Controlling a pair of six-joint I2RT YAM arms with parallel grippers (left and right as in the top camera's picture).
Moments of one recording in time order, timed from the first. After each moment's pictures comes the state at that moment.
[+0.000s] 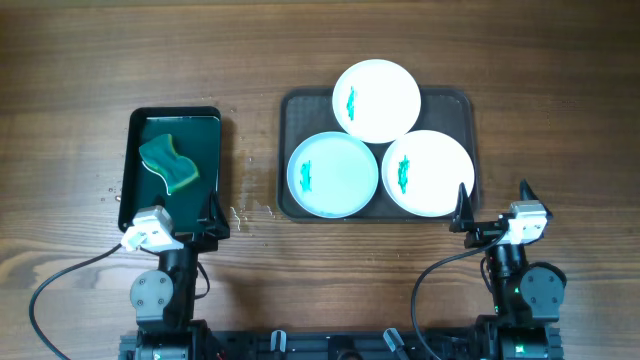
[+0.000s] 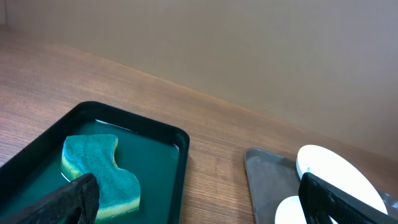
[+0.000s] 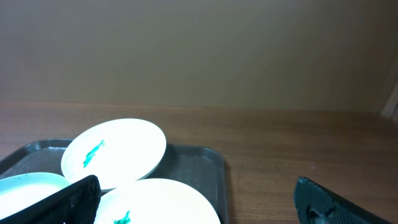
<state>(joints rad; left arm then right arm) 0.03 0.01 0.01 -0.07 0.01 -0.36 -0.03 0.01 0.01 0.00 -0.07 -0.02</state>
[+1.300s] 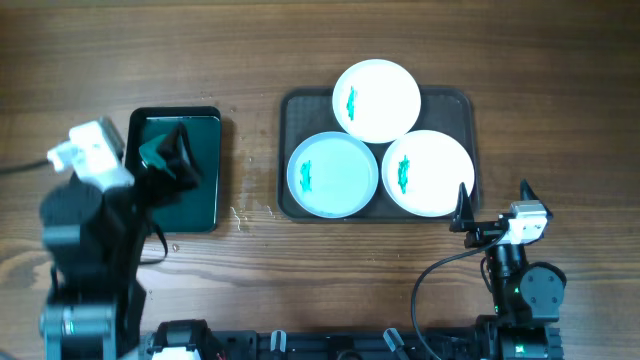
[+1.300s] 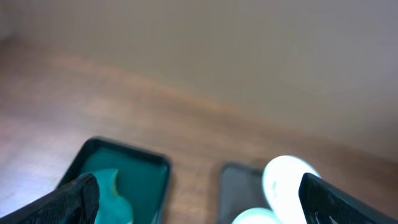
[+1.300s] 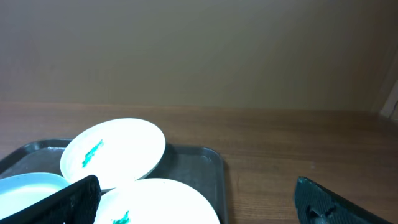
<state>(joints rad) 0.03 0.74 1.00 -0.63 -0.01 -0.33 -0.03 0.01 0.01 0.00 -0.06 -0.02</state>
